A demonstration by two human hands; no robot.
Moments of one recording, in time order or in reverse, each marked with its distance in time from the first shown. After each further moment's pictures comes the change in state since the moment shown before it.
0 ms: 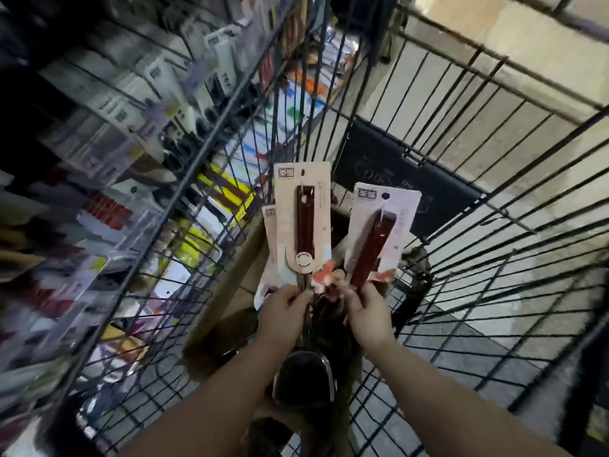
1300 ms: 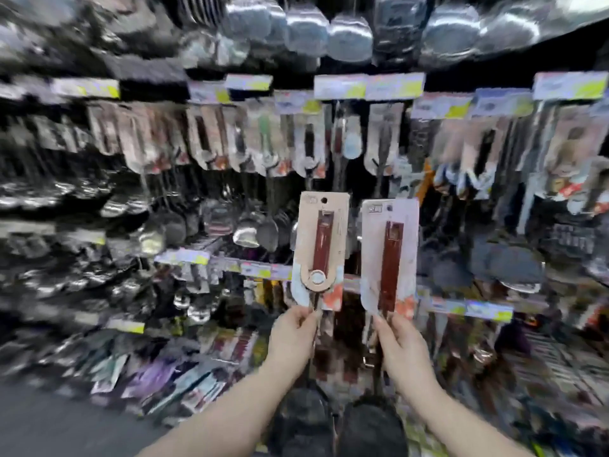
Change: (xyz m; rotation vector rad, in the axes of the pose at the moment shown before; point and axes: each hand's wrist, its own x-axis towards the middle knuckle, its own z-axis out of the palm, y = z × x) left_hand -0.521 -0.118 -0.397 -0.372 1.336 0.262; right_hand -0.543 -0.225 0.193 -0.070 -0.862 -1.241
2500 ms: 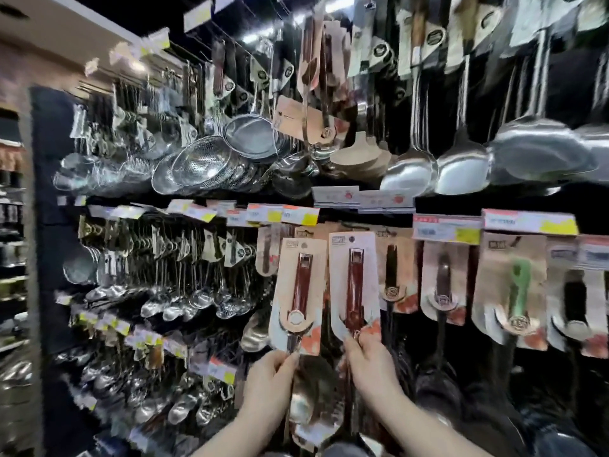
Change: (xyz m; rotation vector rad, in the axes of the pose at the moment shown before) left_hand 0.265 -0.059 -0.371 0.084 0.408 0.045; right_hand 0.208 -0.240 0.419 0.000 -0.199 -0.292
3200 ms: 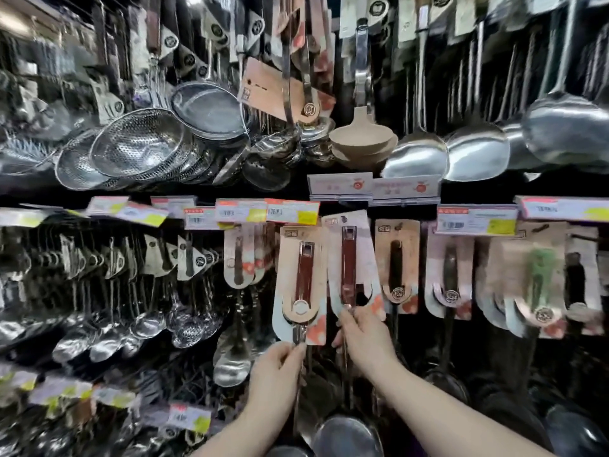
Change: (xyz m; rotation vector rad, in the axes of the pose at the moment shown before) left_hand 0.114 -0.039 0.020 -0.270 -0.175 0.078; right_hand 0.084 -0.001 0.054 -0.052 0.148 0.079
